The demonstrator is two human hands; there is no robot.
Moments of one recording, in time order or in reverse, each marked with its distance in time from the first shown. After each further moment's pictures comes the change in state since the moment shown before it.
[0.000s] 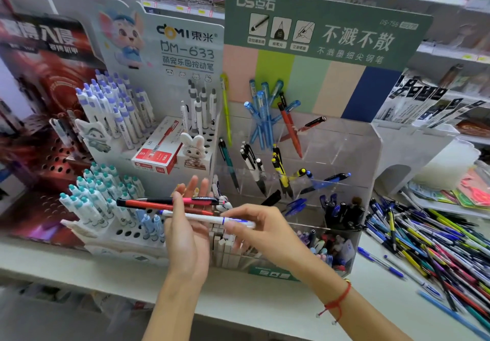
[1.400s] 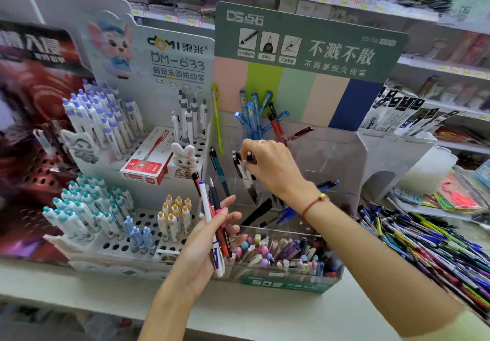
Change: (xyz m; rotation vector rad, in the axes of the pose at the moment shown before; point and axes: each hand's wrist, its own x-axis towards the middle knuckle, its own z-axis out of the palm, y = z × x) left_hand -0.001 -0.006 0.003 0.375 -0.275 -0.445; right_hand 0.094 -0.036 -0.067 -1.153 0.392 -0.526
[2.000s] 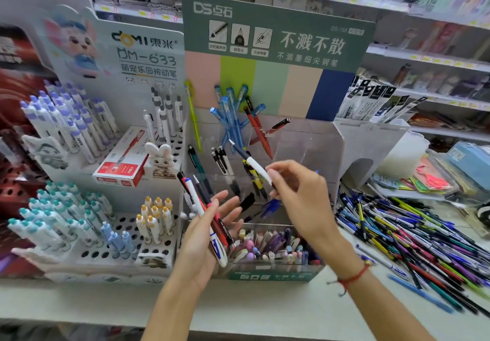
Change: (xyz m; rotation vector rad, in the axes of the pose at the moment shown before) left_hand 0.008 -0.014 0.022 -0.072 -0.016 0.029; right_hand -0.097 -0.011 -0.046 0.609 0.202 0.516
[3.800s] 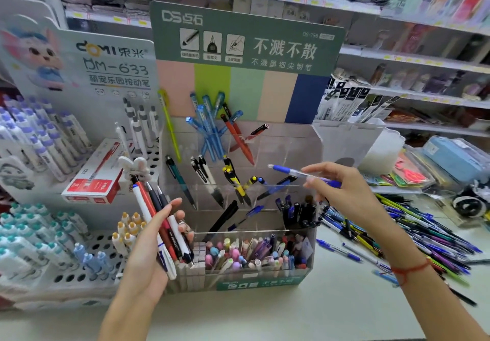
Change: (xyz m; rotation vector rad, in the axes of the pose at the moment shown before) left_hand 0.000 0.030 -0.013 0.045 0.116 0.071; right_hand 0.016 0.035 -0.093 -0.112 -0.112 0.226
